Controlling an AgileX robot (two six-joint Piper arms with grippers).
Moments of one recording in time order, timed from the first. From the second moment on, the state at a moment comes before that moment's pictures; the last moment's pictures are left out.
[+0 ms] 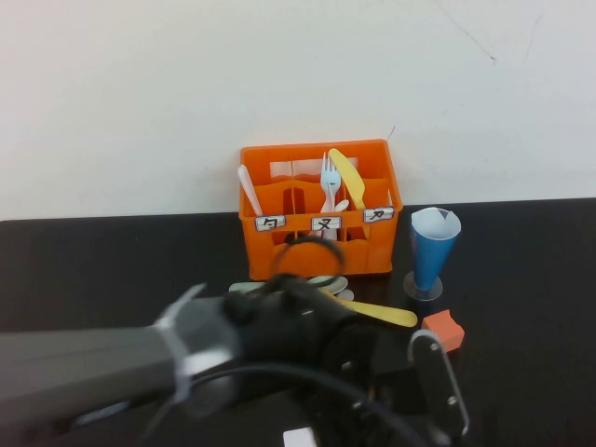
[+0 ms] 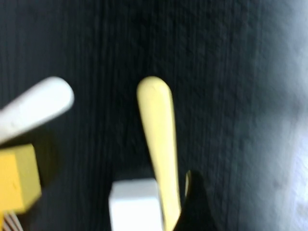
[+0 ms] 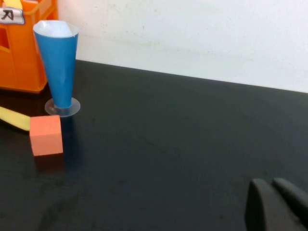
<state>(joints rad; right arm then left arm) 0.02 -0.01 0.03 0.00 0.40 -0.15 -0.92 1.77 -1.10 -0.18 0.76 0.61</state>
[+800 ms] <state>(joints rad) 0.02 -0.01 0.03 0.00 0.40 -0.15 -0.92 2.10 -1.25 -0.08 0.73 0.59</state>
